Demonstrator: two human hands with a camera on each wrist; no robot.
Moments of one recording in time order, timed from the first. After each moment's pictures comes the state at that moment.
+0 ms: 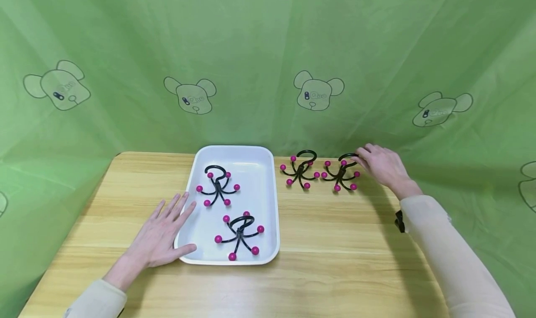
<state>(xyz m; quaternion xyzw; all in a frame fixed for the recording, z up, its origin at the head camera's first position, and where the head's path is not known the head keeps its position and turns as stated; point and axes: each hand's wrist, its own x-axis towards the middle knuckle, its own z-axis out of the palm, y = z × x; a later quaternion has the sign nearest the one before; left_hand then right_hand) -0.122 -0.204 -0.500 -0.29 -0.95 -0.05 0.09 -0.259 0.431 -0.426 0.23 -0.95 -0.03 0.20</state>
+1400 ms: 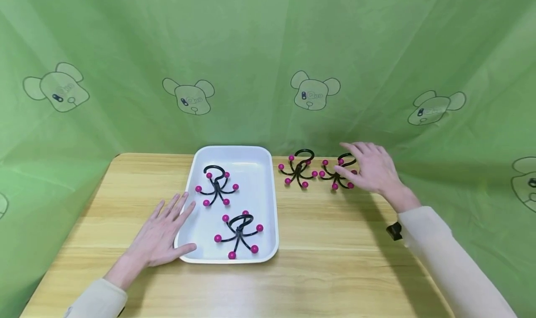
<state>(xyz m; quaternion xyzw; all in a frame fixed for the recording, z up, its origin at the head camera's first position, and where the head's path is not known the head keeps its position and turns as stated) -0.122 -0.203 -0.499 -0.30 -0.95 -0.05 0.09 -0.216 0.377 -0.392 0.16 -0.98 0.02 0.13</state>
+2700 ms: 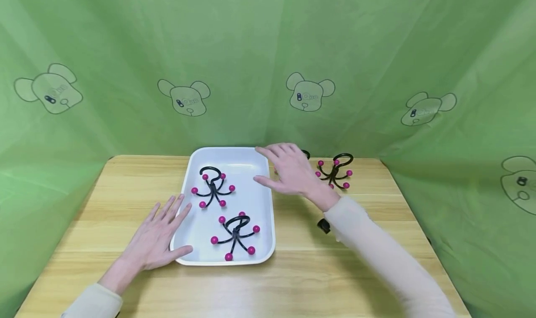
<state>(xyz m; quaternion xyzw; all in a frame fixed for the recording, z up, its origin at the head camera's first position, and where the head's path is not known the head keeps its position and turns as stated) -0.120 -0.203 -0.500 -0.29 -0.95 -0.06 0.10 -0.220 0.189 -0.382 0.32 -0.93 0.04 0.17</state>
